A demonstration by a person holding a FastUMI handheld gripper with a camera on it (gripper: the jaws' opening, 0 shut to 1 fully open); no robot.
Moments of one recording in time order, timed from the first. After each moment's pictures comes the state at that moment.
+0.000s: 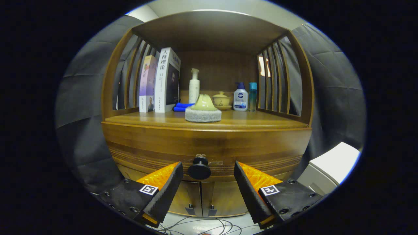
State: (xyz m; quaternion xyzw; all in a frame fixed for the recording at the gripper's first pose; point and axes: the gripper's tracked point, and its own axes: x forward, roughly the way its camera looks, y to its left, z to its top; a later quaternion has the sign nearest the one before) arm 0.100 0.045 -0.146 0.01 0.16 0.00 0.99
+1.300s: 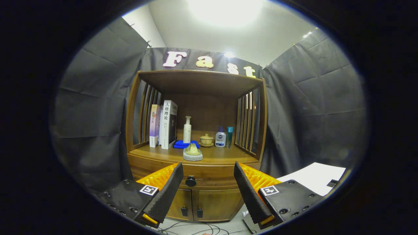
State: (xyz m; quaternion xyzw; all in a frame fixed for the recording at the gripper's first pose) arm -0.024 0.011 0.001 -0.01 0.05 -0.04 1.00
